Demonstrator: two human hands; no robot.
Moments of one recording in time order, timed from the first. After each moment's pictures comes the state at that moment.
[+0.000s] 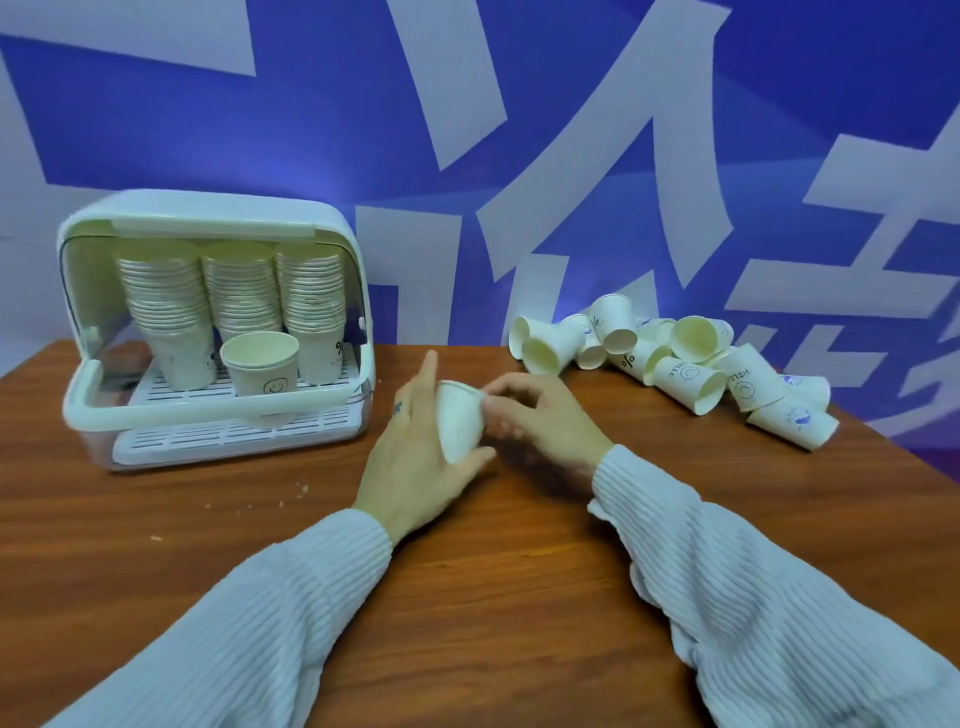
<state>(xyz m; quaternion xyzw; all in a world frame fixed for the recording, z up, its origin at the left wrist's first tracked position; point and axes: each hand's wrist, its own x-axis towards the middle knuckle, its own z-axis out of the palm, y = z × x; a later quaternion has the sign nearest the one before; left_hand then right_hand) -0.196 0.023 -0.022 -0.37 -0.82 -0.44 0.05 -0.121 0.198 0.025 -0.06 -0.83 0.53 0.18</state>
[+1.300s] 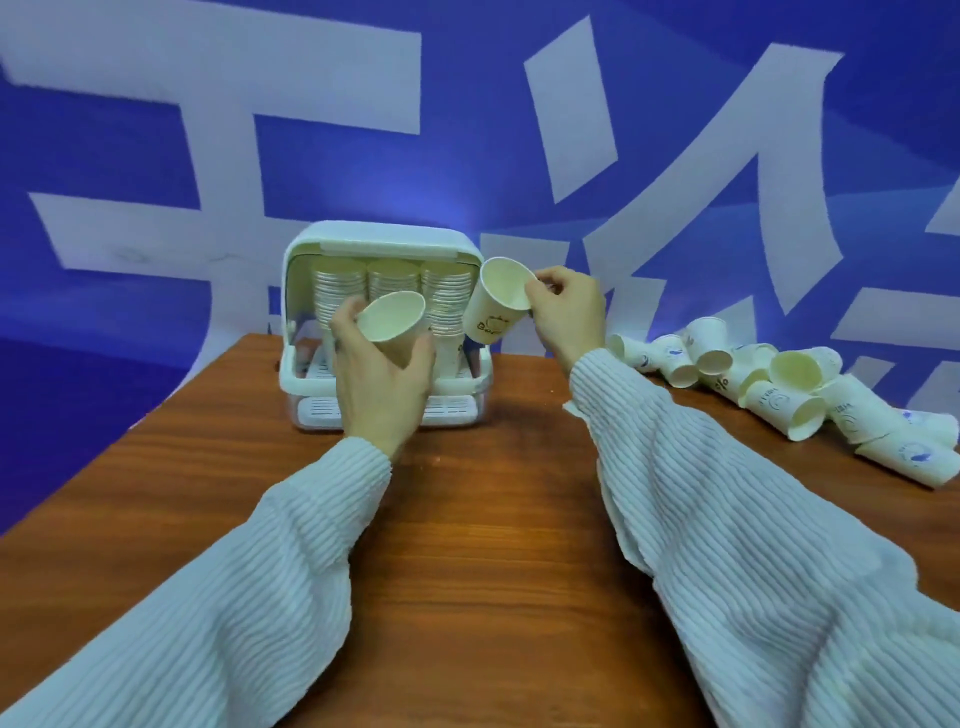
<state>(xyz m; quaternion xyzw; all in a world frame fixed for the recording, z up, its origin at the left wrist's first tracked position) -0.222 -0.099 0.044 -0.14 -0.72 -0.63 0.25 -0.212 0.103 0.103 -0.14 -0.80 0.42 0.40</state>
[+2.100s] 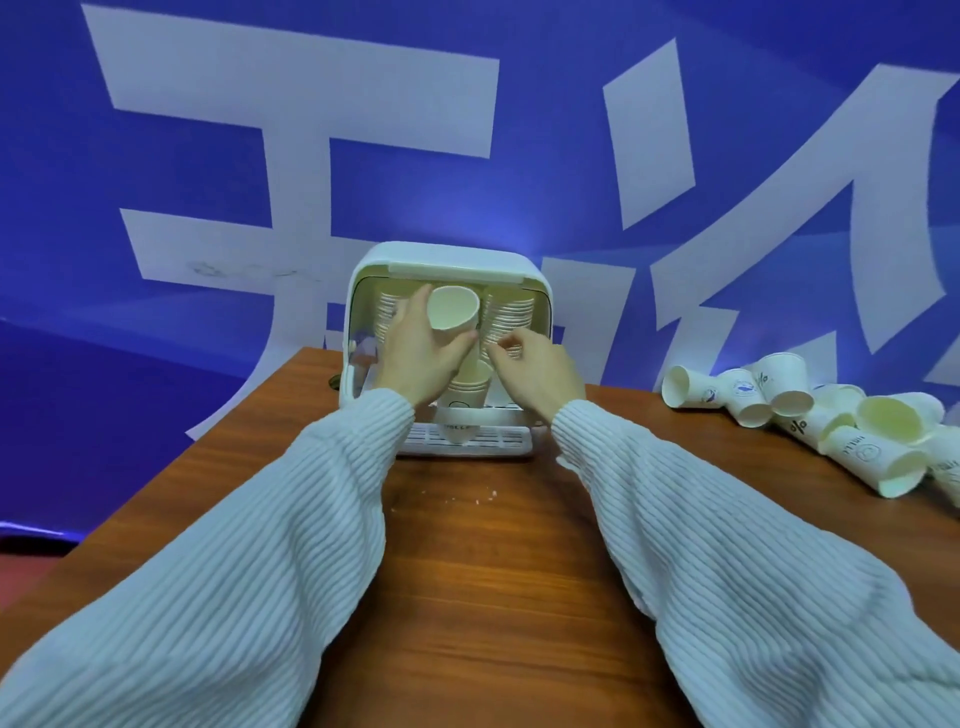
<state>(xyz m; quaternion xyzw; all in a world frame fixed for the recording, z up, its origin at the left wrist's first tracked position) -0.306 -0.122 0.074 -0.21 -0.83 -0.48 0.21 -0.272 0.038 0.064 -0.12 -0.93 0.26 0.23</state>
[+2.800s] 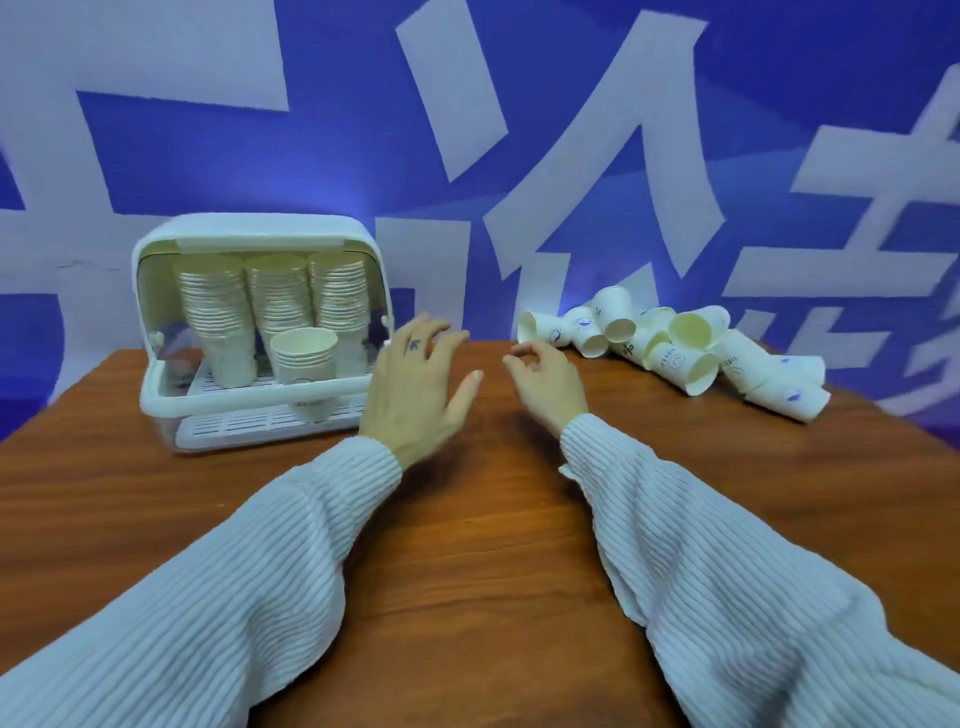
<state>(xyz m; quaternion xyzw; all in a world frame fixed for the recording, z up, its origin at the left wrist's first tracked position) -0.212 -0.001 0.022 -0.43 -0.82 -0.26 0.27 -0.145 0.179 0.020 -0.25 -0.84 0.38 0.28</state>
